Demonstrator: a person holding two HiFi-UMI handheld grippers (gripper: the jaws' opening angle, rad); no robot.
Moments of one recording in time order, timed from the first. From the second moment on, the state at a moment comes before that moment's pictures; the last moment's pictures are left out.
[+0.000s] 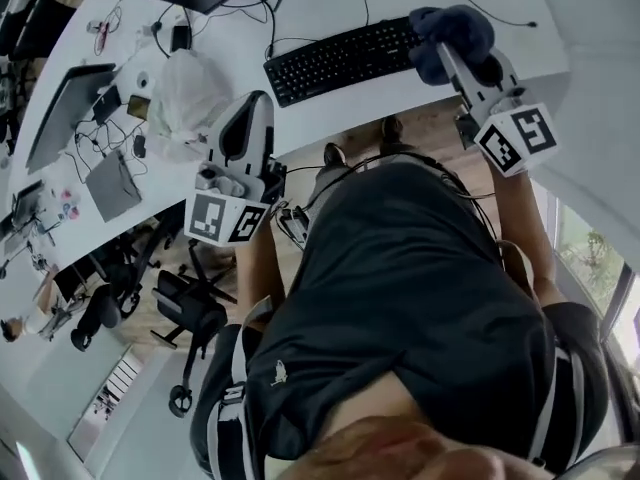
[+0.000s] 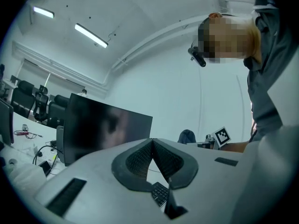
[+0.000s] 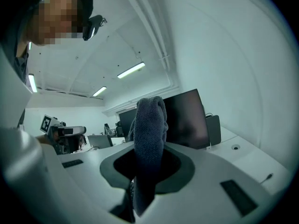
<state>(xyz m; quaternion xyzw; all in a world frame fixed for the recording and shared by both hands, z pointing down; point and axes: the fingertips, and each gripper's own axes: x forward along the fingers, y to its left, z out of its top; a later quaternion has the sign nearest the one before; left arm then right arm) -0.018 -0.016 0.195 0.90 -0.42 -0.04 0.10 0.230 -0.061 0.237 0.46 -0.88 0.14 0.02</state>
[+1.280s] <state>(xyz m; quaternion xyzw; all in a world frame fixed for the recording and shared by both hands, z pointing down) -0.017 -0.052 0.219 0.89 -0.44 -0.03 0.15 0.262 -0.118 0.411 0.48 -0.84 0.17 0.17</state>
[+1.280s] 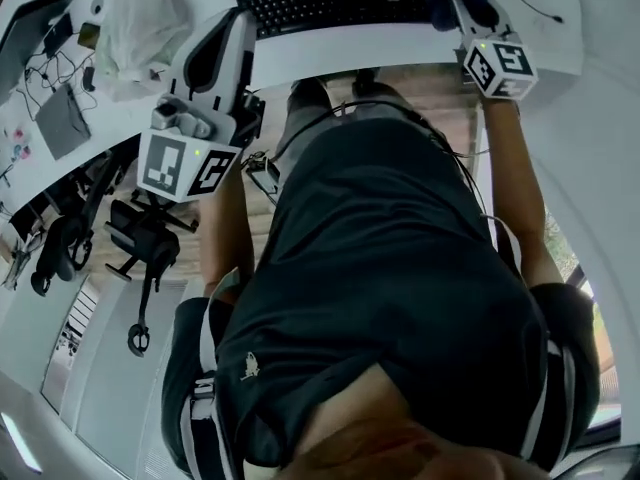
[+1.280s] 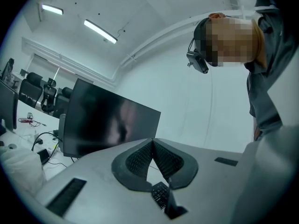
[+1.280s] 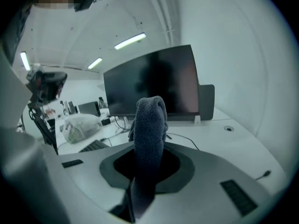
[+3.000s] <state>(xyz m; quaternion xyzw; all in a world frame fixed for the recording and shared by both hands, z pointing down) -0.022 -0.051 0.235 0.88 -0.44 0.00 0.17 0.265 -0.074 0.560 0.47 -0.79 0.20 0.34</state>
